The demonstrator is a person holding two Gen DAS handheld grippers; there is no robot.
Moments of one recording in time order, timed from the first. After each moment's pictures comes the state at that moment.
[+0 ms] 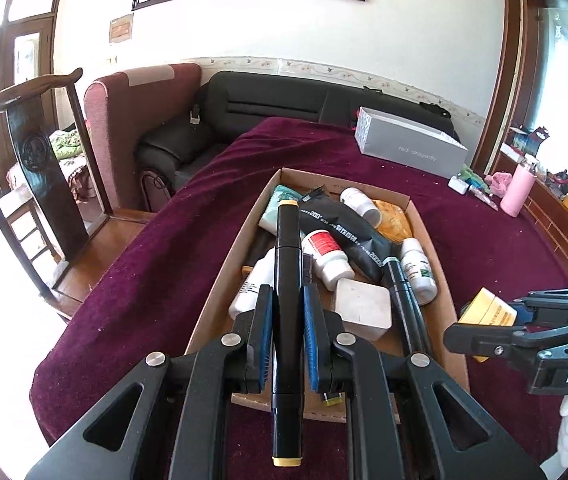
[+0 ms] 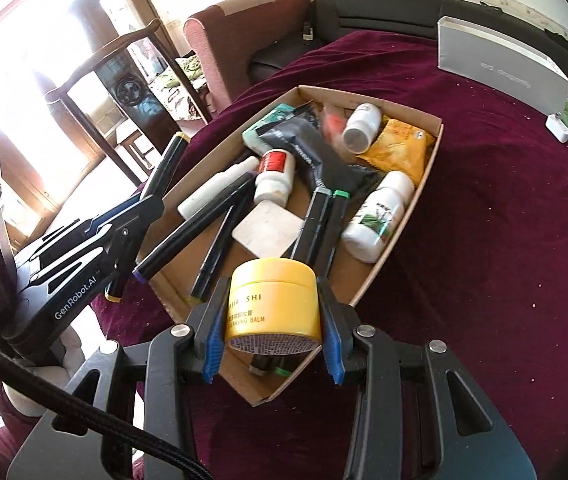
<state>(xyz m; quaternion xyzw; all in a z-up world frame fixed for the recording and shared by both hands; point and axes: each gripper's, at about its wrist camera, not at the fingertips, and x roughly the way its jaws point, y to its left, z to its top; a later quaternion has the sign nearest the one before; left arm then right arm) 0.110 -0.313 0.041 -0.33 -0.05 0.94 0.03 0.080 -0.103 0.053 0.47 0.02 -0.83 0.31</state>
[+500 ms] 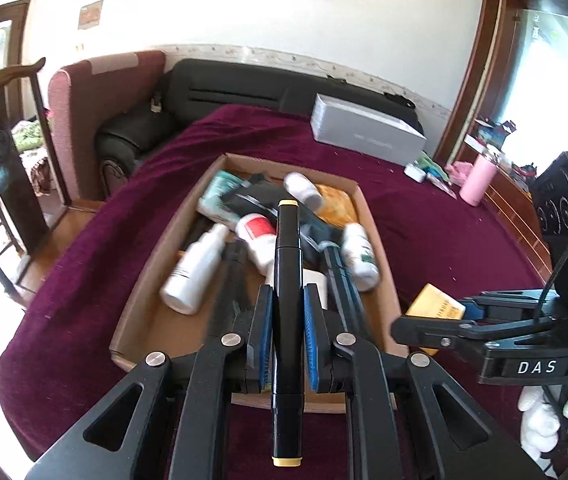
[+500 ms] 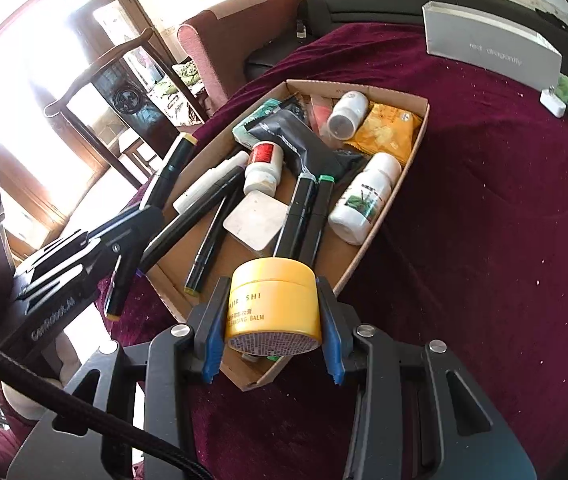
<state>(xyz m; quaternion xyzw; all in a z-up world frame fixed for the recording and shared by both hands) 0.114 -0.281 0.041 -0.35 -0.07 0.93 0.11 0.080 -0.083 0.045 0.48 -0.02 -0.82 0.31</state>
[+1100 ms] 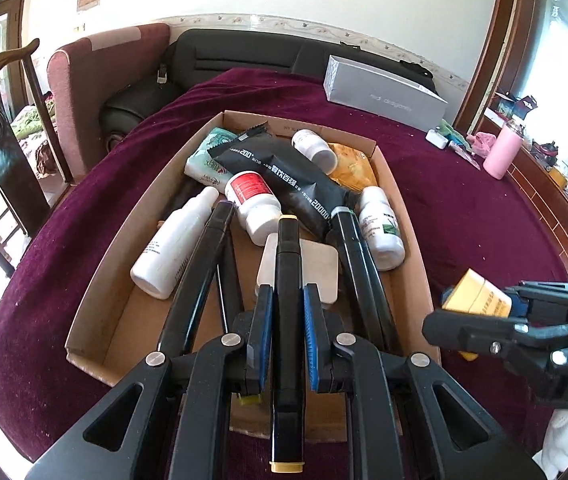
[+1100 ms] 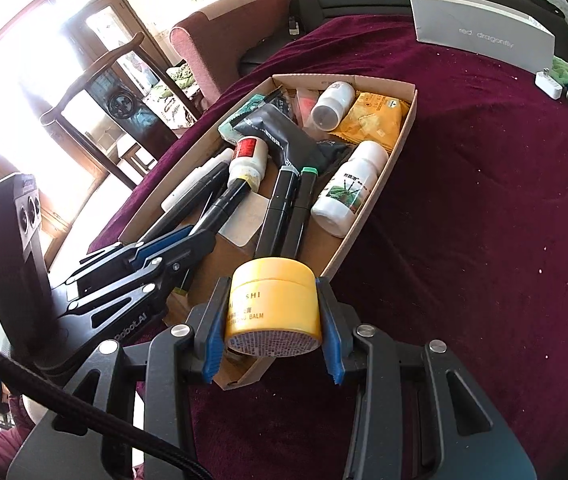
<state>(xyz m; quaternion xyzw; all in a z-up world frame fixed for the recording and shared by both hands) 0.088 -0.265 0.012 -0.41 -0.05 0.91 0.07 0.074 -0.073 0.037 0.49 -0.04 -0.82 0.30</state>
